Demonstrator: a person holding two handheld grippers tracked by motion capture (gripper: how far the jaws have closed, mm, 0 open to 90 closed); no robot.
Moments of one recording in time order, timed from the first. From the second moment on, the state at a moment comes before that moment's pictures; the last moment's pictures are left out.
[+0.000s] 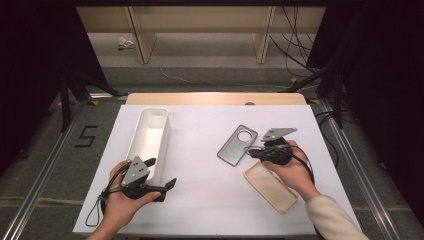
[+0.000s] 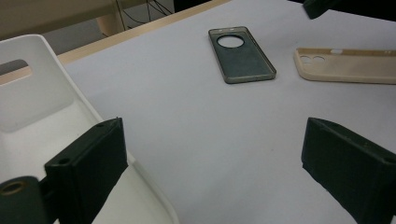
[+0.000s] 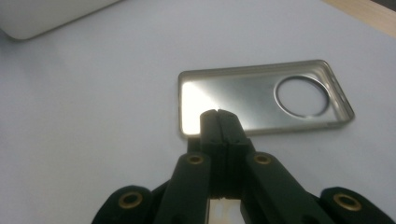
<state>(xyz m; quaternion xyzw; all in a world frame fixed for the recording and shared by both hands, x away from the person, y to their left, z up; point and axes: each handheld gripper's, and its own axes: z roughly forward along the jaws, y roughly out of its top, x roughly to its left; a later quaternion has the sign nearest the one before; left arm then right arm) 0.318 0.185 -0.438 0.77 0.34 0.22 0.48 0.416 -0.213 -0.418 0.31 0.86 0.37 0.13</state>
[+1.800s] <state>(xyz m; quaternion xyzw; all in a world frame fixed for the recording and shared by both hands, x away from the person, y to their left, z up) 0.317 0.186 -0.437 0.78 0.34 0.22 0.48 0.463 -0.143 -0.460 0.26 0.95 0.18 0.07</state>
